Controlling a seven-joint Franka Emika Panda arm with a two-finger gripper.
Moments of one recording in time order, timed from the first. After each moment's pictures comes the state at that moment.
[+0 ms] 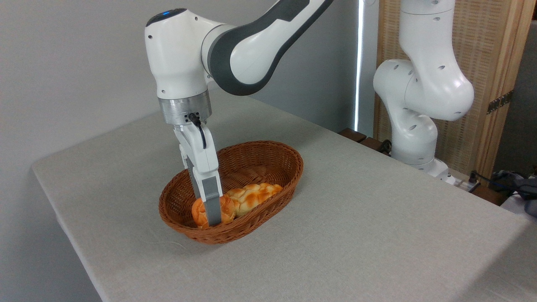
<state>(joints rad) -0.07 0.04 -0.14 -2.00 0.13 2.11 0.76</state>
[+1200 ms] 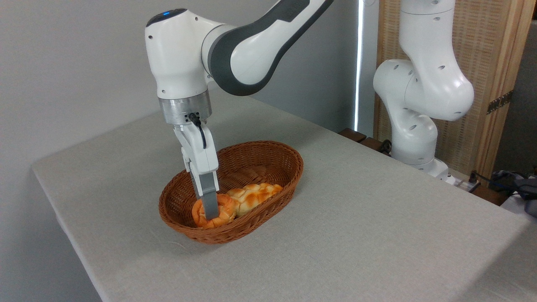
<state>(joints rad) -0.07 0.04 -0.14 -2.00 0.12 2.11 0.77</state>
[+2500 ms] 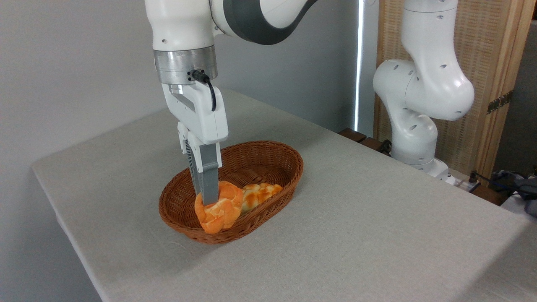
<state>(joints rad) -0.06 -0.01 -0.01 -1.82 0.11 1.96 0.87</state>
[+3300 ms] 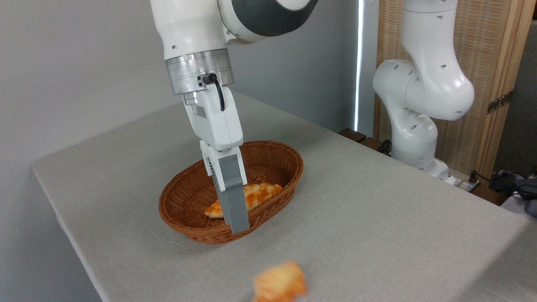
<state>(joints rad) -0.05 0.00 0.05 -1.82 0.36 1.96 0.96</state>
